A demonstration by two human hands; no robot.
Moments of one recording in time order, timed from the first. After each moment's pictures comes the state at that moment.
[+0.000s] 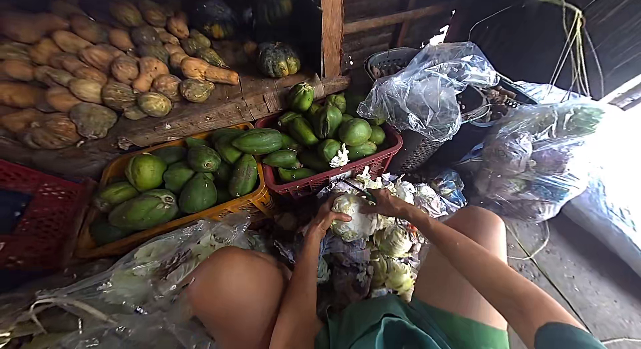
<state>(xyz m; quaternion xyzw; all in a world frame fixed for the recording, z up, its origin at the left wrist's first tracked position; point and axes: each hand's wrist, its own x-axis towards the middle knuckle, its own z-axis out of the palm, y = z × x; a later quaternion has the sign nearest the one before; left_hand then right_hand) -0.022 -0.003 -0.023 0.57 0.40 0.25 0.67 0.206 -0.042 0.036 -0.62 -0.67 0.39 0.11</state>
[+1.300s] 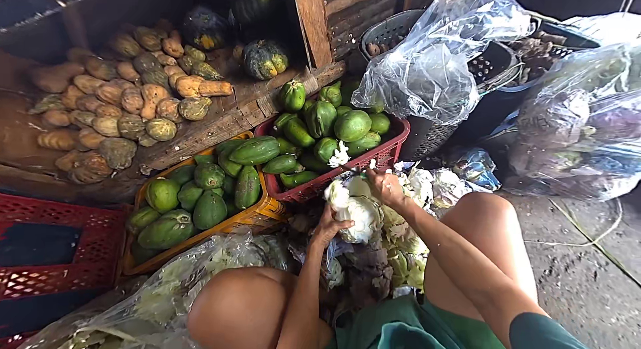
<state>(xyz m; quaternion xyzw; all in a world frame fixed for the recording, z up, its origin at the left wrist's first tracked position) -0.021 -0.003 -0.047 0.56 0.48 0.25 0.62 0.207 -0.006 -0.004 -0.70 -0.67 0.17 0.18</state>
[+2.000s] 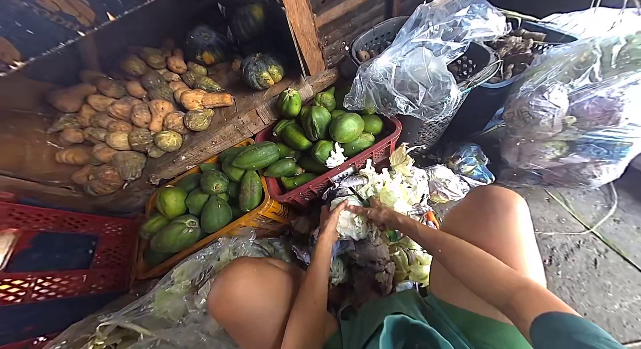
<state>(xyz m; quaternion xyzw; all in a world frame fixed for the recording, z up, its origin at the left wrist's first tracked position) 0.004 -0.007 -0.039 0.42 0.65 0.25 0.58 0.180 -0.053 -0.030 -0.67 -0.38 0.61 0.20</state>
